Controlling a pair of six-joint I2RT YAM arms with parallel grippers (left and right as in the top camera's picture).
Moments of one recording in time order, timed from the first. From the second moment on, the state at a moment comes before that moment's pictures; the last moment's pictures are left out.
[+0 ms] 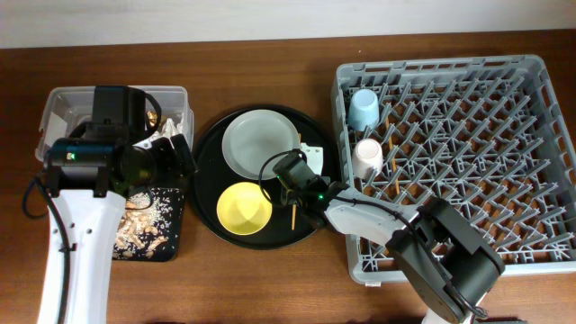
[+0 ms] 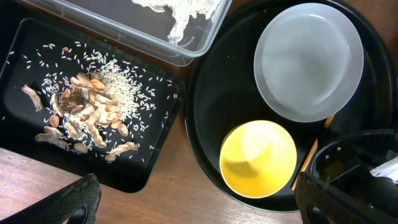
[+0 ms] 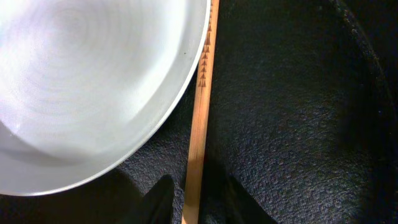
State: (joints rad) left arm -0.05 1.39 1.52 -1.33 -0.04 -0.41; right arm 0.72 1.89 0.97 -0.08 0.26 0.71
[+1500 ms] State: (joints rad) left arm -0.05 1.39 1.52 -1.33 -0.04 -0.41; right arm 0.66 1.96 1.40 -0.69 0.11 0.54
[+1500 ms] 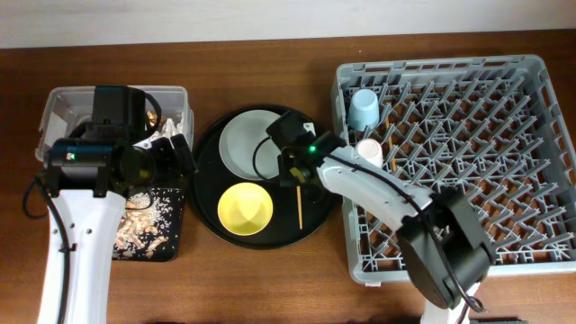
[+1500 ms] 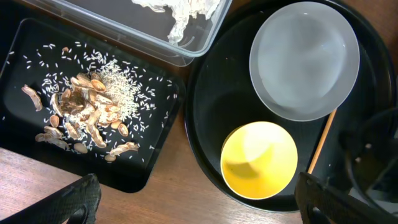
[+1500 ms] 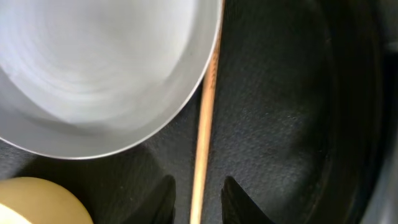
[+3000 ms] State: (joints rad) left arm -0.05 1.39 1.52 -1.33 -0.04 -0.41; right arm 0.16 2.01 1.99 -1.54 0.21 0.18
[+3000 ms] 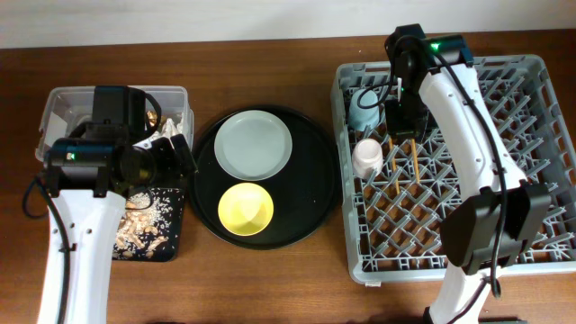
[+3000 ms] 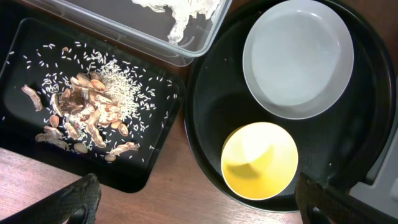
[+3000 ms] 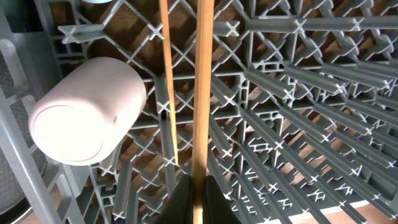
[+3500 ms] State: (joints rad) left arm -0.05 1.39 1.52 -1.33 -0.04 -0.41; right arm 0.15 2.01 1.89 -1.45 0.21 0.14
